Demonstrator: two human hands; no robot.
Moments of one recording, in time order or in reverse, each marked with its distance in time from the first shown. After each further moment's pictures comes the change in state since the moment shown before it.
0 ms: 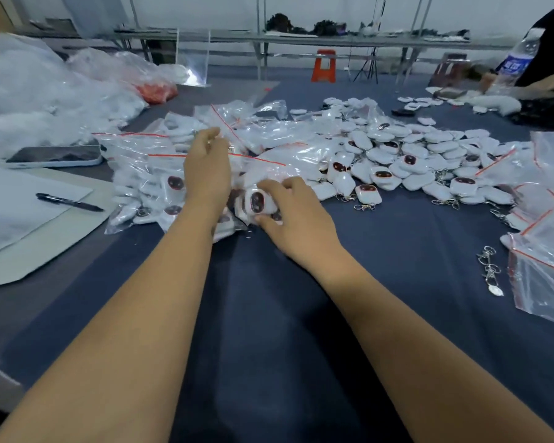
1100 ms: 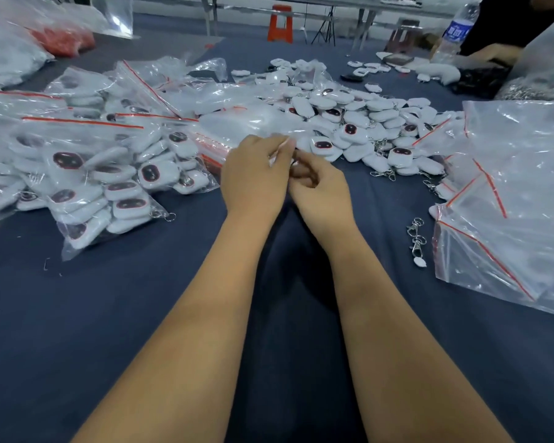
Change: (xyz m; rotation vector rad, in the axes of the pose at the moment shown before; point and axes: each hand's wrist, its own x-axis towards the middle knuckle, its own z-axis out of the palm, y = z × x) left_hand -0.093 -0.001 0.115 0.394 -0.239 0.359; right_hand -0.028 0.075 -0.053 0.655 0.254 0.427
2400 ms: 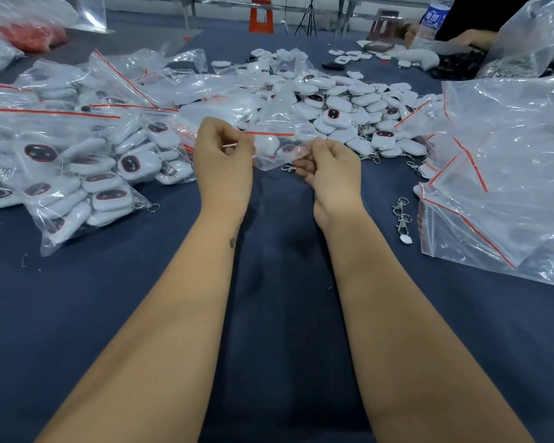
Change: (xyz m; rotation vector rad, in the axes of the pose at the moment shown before) left_hand -0.010 -0.004 -0.008 -0.658 0.140 -0.237; right_hand 0.009 0.001 -0.014 0.469 0.238 0.172
